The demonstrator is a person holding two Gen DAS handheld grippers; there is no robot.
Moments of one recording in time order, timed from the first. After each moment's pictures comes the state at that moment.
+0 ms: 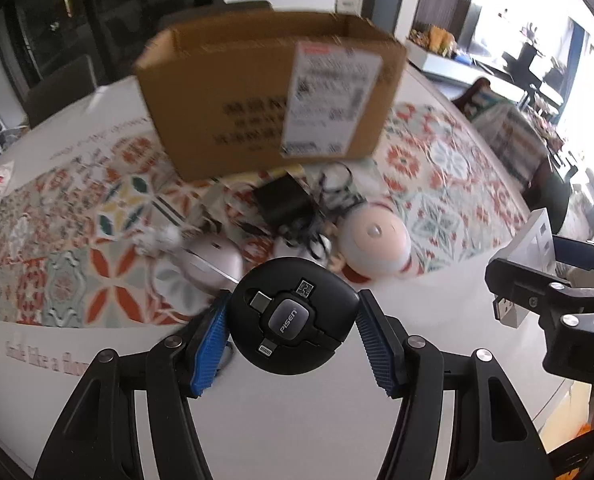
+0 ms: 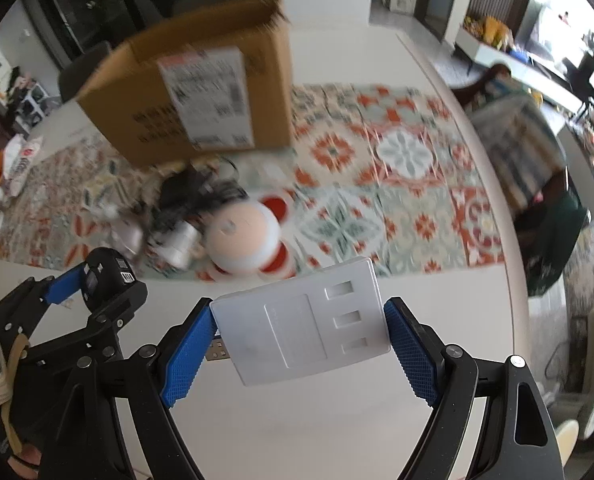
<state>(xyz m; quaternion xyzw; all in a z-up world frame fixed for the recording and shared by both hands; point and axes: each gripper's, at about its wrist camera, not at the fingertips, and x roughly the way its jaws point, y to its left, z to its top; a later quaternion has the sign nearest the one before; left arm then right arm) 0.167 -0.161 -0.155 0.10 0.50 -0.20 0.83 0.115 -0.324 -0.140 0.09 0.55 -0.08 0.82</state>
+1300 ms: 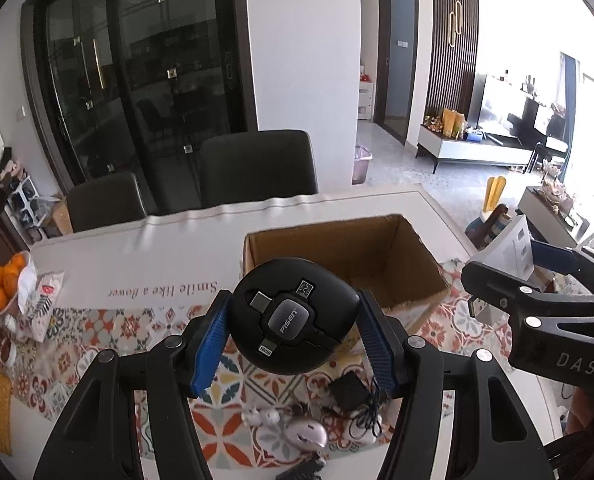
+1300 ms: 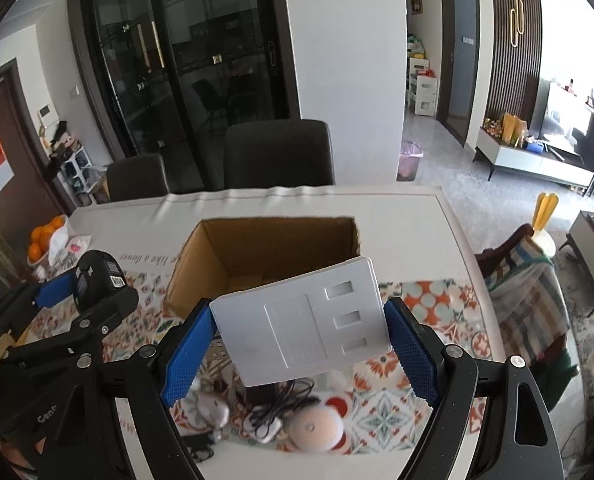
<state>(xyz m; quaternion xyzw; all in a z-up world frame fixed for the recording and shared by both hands) 0.271 -0.142 0.004 0.09 0.36 -0.18 0.91 0.220 -0.301 -0.002 0.07 0.39 -0.05 0.92</state>
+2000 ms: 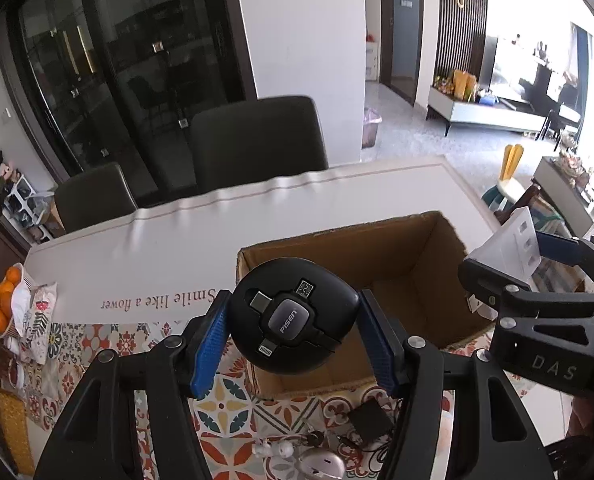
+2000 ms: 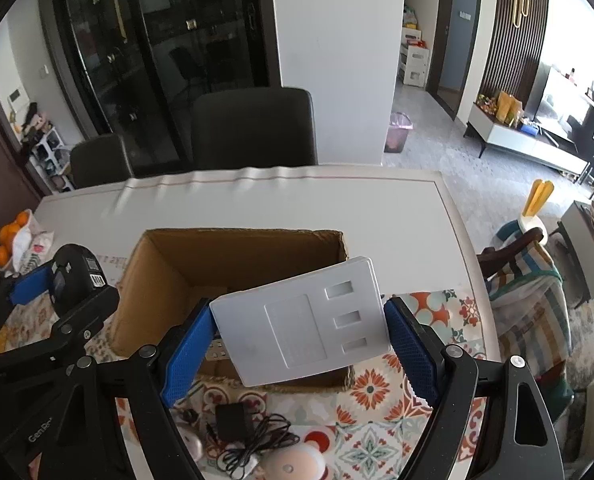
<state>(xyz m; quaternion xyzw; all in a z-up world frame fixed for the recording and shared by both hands) 0.363 -0.183 -0.030 0.13 0.43 -0.17 0.88 0.320 -0.325 -0.036 0.06 0.46 -0.08 0.88</state>
